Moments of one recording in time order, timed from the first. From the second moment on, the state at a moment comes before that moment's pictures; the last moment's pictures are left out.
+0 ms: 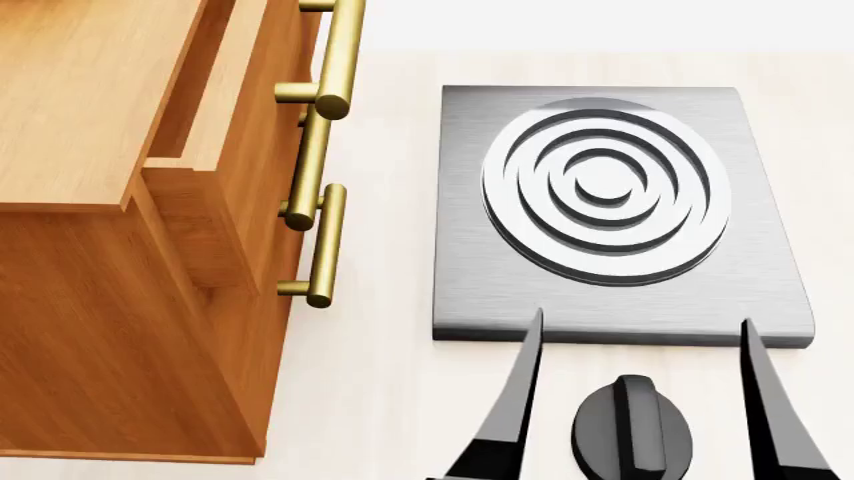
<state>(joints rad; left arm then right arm) -1.98 -0.25 0.38 -0.26 -1.01 -1.23 -0.62 0.34 0.80 -0.73 -0.98 0.37 0.37 1.12</state>
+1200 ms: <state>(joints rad) -2.29 -0.02 0.18 -1.30 -0.12 -1.09 -0.10 0.30 0.81 -0.74 -0.95 0.35 0.31 1.13</state>
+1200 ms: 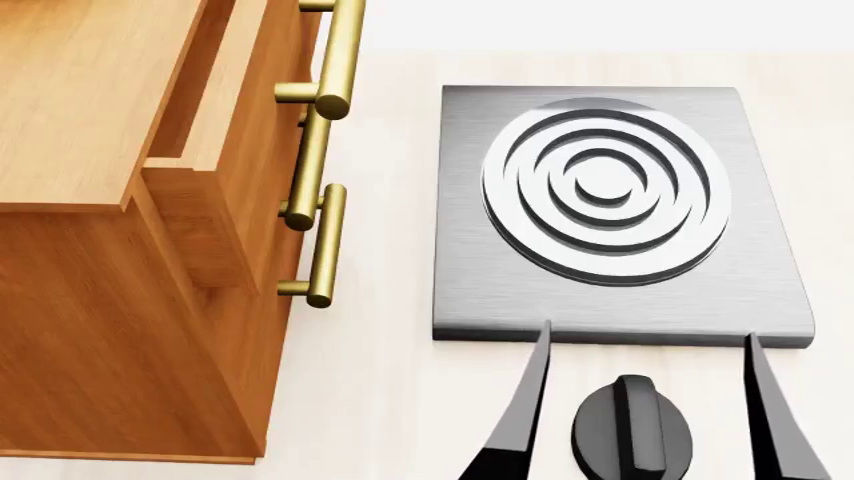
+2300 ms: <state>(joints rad) -2.27 -0.03 0.09 -1.31 0.00 -1.23 -0.09 0.29 0.81 -0.74 -0.93 0.34 0.28 1.12</state>
